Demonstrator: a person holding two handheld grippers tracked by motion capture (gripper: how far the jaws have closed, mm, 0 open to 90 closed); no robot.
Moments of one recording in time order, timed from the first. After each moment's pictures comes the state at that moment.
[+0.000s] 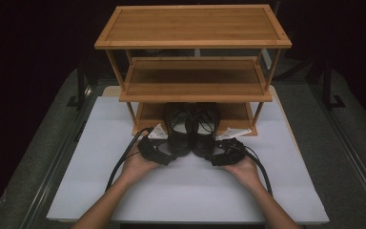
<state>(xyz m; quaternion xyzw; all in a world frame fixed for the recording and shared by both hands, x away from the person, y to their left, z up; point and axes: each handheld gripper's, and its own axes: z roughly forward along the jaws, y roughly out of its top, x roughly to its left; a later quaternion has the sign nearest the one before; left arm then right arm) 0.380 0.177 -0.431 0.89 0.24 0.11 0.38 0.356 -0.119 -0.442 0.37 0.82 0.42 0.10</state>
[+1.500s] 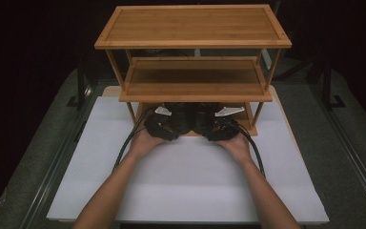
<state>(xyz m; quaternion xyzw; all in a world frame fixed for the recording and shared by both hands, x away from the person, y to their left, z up) 0.468 0.167 -0.443 0.89 0.28 0.10 0.36 0.439 -0.115 -0.449 0.39 0.81 0.42 0.14</state>
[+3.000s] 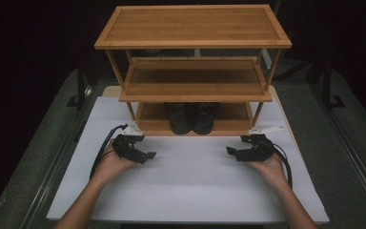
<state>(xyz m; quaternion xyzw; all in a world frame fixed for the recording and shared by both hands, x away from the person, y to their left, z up) 0.362 0.249 -0.411 0.88 0.28 0.12 0.36 0.346 -0.195 -0.426 0.42 0.79 0.44 0.13</state>
